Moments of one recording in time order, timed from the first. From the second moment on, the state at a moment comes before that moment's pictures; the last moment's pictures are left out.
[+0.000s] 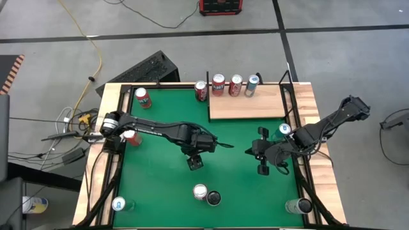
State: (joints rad) left arm -0.13 1.94 1.77 -1.20 -0.07 -0.49; right arm 0.49 1.11 0.94 -0.68 0.44 0.41
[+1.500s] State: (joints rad) left arm -0.27 1.92 1.77 -1.22 -0.11 0.48; right arm 0.49 1.11 0.94 -0.70 0.45 0.41
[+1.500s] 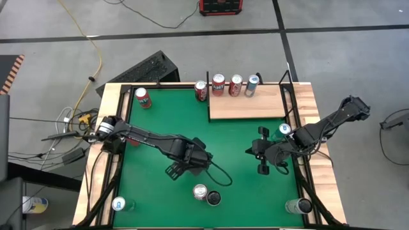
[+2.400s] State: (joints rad) left arm -0.25 1.91 2.05 -1.33 -0.10 -0.12; right arm 0.49 1.11 0.94 -0.71 0.44 0.41
